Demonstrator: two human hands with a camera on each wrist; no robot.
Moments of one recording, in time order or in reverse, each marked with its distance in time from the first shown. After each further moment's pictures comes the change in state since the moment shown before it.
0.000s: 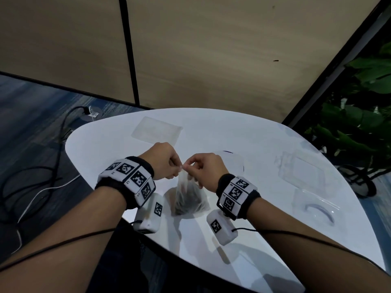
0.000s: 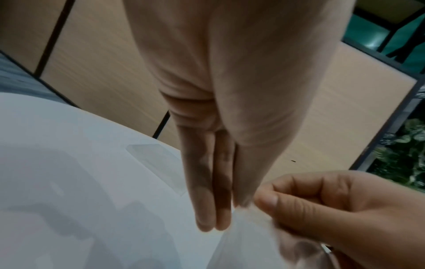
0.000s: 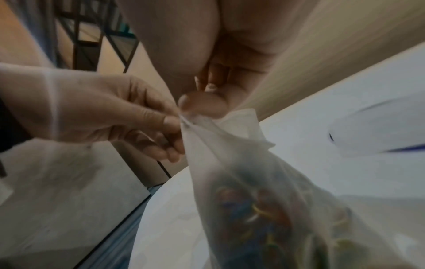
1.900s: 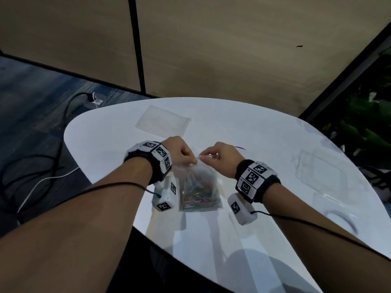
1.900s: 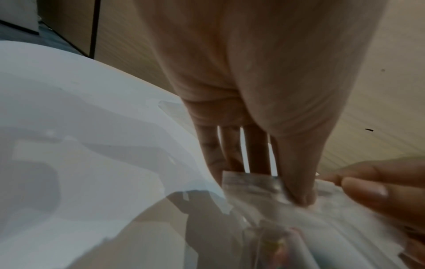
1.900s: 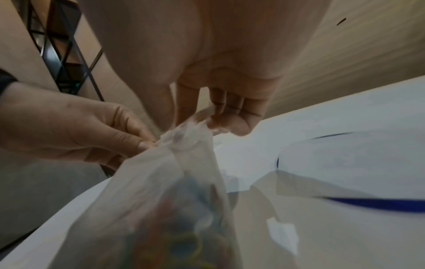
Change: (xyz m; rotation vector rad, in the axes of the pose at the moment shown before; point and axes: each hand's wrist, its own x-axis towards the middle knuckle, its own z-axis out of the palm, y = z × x) left_hand 0.077 -0.036 0.020 -0.002 -0.056 0.070; right_hand 0.067 0.061 -0.014 -0.351 -0.091 -0.036
